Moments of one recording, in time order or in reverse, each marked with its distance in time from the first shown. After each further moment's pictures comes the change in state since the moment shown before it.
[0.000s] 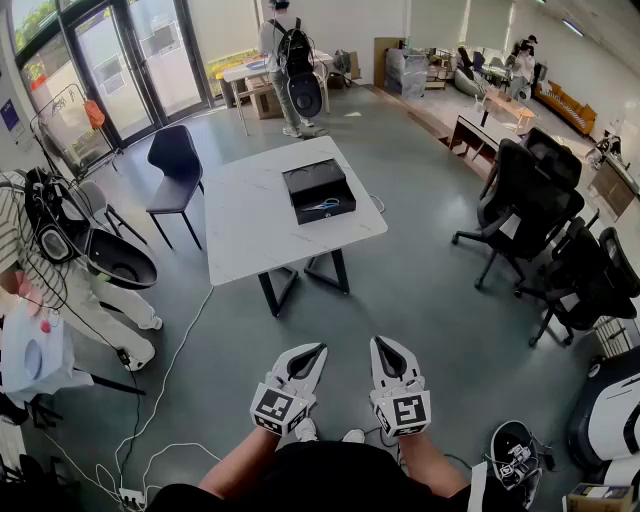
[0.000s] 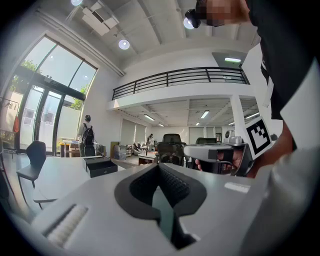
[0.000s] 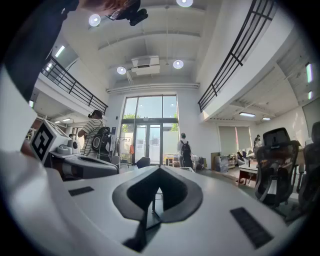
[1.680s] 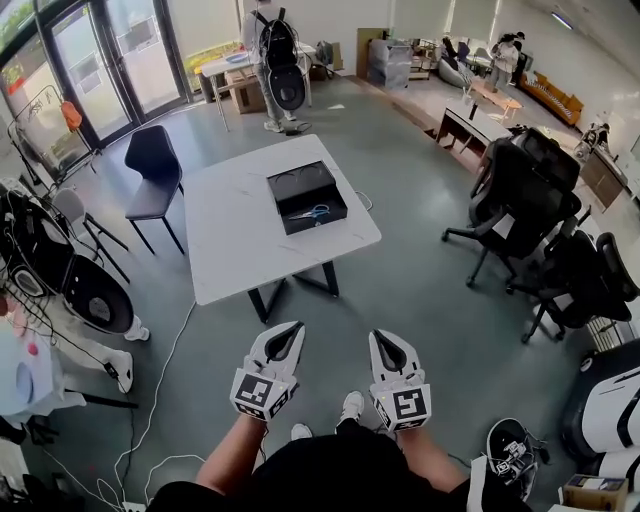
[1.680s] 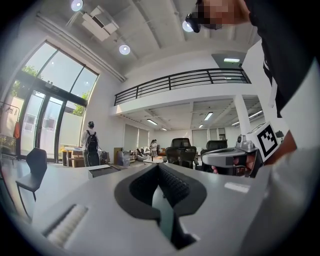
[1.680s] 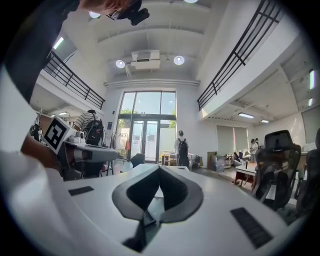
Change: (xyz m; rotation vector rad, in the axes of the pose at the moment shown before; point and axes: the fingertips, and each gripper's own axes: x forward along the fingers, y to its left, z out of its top) left arm 0.047 0.107 0.034 0.035 -0.058 0.034; right arm 0.073 -0.033 -0.003 -0.030 0.049 -0.039
